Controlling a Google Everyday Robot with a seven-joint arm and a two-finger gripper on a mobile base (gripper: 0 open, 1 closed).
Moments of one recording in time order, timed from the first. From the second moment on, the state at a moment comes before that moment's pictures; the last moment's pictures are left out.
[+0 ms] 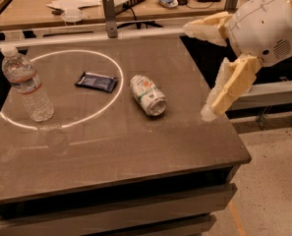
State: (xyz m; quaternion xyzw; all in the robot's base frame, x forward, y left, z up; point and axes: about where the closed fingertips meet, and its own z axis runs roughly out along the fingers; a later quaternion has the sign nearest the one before) arm 0.438 -0.078 1.015 -0.67 0.60 0.23 0.37
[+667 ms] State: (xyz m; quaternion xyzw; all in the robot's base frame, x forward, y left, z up) arm 0.445 -0.048 1.009 -0.66 0.59 0.26 0.40
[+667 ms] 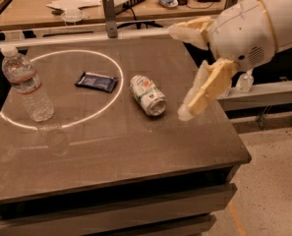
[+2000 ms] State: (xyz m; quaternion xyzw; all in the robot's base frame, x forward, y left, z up) arm 0.476 0.183 0.950 -0.55 0.59 0.34 0.48
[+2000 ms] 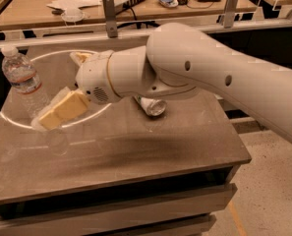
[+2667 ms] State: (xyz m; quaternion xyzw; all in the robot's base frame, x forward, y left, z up) arm 0.517 0.245 0.928 -0.54 0.59 0.37 0.48
